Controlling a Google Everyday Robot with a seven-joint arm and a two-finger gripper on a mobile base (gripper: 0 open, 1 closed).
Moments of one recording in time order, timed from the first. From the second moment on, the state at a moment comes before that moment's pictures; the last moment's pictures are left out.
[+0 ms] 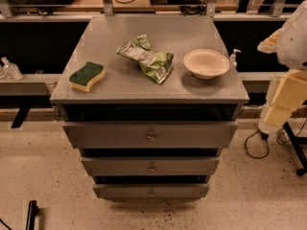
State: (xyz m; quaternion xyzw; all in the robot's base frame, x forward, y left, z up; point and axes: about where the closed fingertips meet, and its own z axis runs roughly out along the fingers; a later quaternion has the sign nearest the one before) arm 0.438 -0.217 0.976 -0.60 0.78 -0.03 0.16
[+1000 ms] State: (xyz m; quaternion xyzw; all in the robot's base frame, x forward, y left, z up) arm 0.428 -0.153 0.903 -0.61 0.77 0.04 0.21
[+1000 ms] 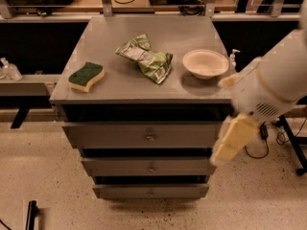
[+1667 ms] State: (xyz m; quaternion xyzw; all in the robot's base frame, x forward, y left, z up) arm 0.423 -0.113 0.872 -0.62 0.76 0.03 0.18
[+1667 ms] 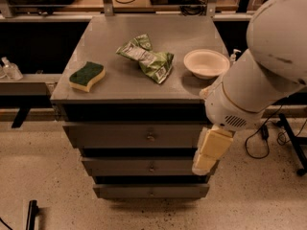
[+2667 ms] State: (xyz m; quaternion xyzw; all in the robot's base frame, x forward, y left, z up) arm 0.407 -0.211 0.753 -0.52 0.79 0.08 0.30
